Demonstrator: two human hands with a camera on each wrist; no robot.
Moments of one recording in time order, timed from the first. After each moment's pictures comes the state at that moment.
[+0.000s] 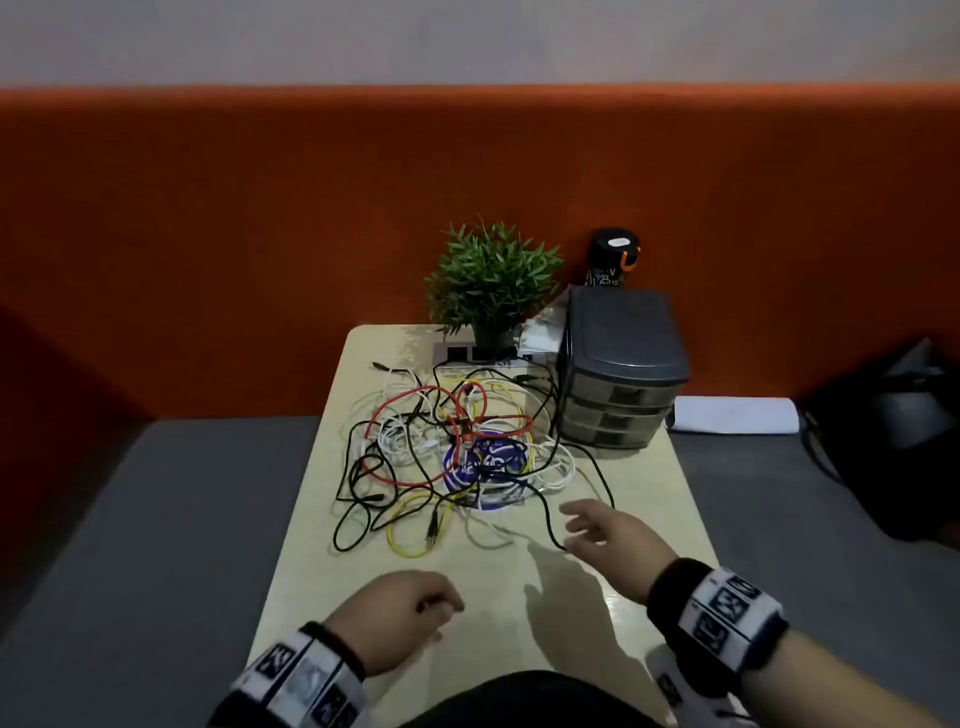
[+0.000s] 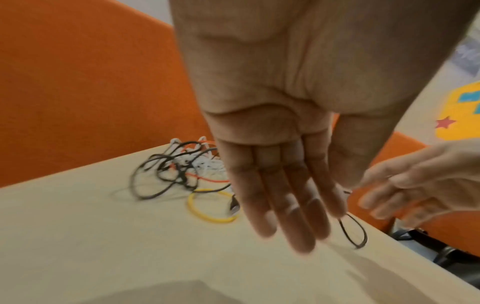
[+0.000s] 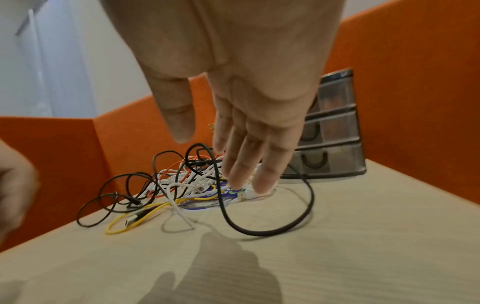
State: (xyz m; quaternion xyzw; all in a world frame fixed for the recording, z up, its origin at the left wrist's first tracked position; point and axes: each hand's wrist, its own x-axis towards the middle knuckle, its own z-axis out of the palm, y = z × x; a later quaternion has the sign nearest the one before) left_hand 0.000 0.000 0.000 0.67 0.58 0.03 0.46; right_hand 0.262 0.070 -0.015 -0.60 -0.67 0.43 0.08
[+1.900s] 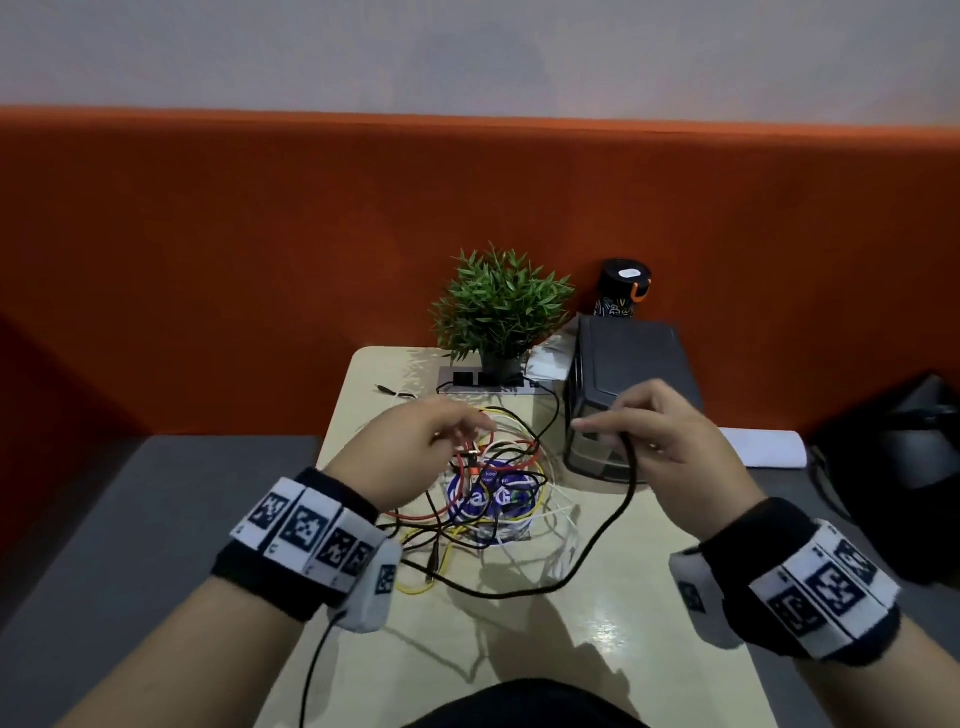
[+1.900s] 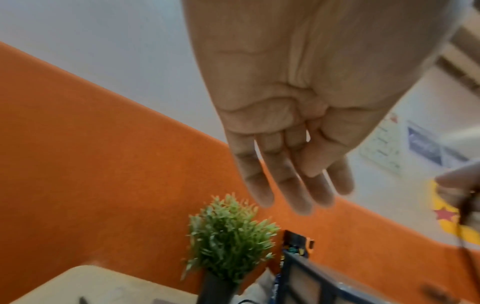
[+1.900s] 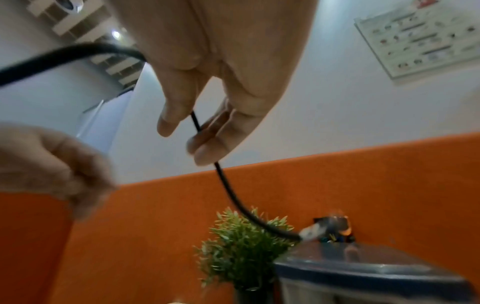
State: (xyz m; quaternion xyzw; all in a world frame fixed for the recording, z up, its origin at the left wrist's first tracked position) left_hand 0.000 0.106 0.120 0.75 0.57 0.21 0.27; right_hand 0.262 0.116 0.108 -0.44 -0.78 0.23 0.37
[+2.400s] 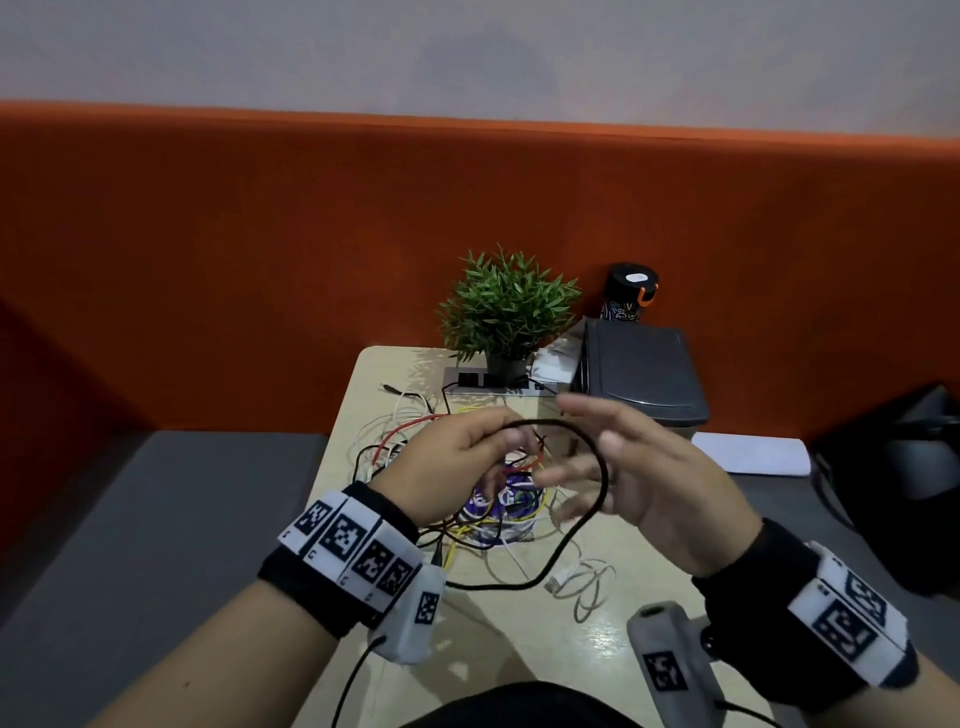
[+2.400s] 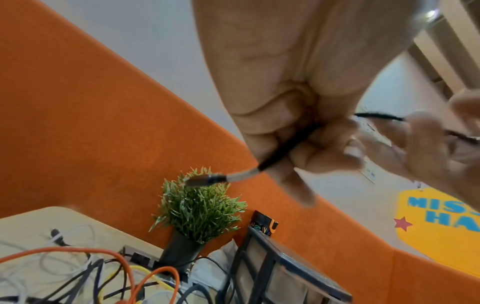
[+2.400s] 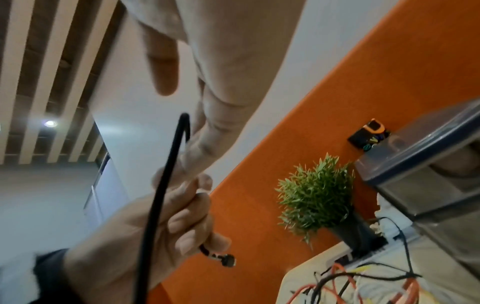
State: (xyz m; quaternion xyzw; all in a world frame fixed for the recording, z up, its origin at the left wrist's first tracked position) left_hand 0.025 0.096 0.110 0.69 0.47 0.34 0.42; right_hand 0.232 0.085 0.127 -0.28 -0.50 0.72 0.40
